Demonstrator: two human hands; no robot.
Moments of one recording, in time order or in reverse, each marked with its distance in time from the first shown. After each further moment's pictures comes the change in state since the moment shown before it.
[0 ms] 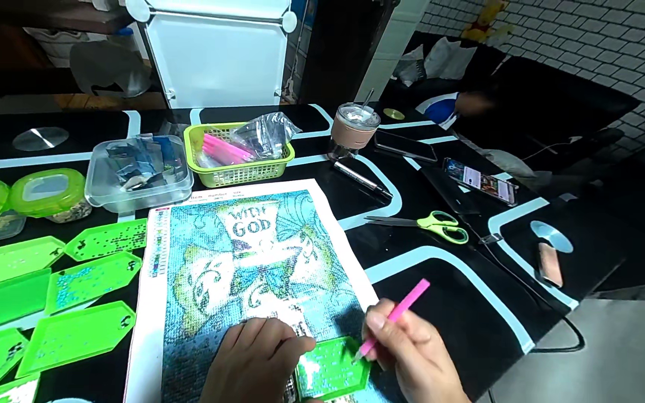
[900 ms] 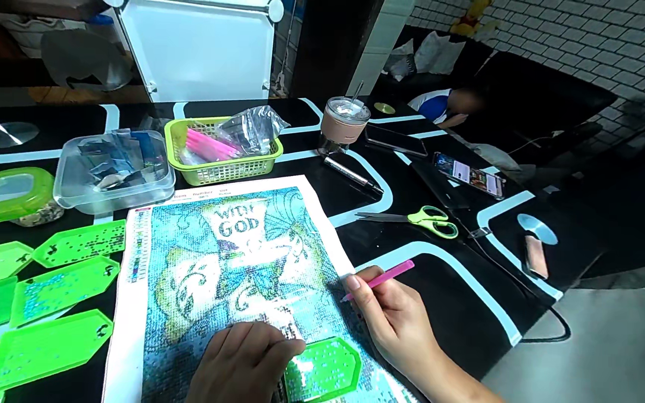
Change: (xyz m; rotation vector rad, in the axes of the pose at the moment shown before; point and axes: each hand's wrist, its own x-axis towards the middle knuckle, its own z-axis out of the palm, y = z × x) left_hand 0.000 0.000 -0.002 -0.004 -0.028 -0.013; right_hand 0.028 0.023 -0.017 -0.515 0.079 -0.209
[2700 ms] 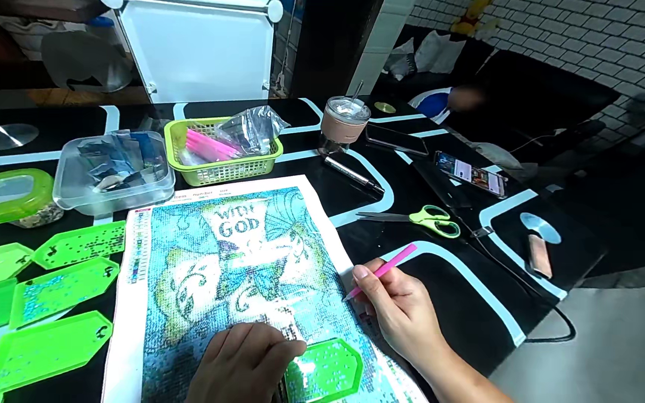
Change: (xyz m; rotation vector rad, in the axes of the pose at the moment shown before) left_hand 0.000 0.000 -0.001 -0.012 -0.007 -0.003; right_hand 0.006 0.001 -0.003 0.168 0.026 0.147
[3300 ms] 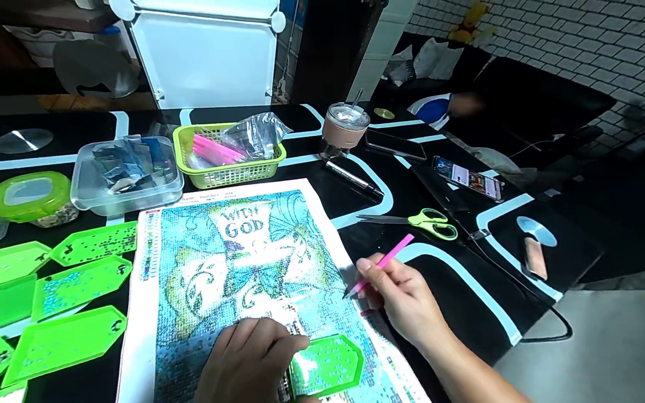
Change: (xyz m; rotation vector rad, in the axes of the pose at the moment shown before) left_hand 0.001 0.001 0.000 0.001 0.011 -0.005; right_hand 0.007 -0.005 -0.009 0.075 -0.028 0.189
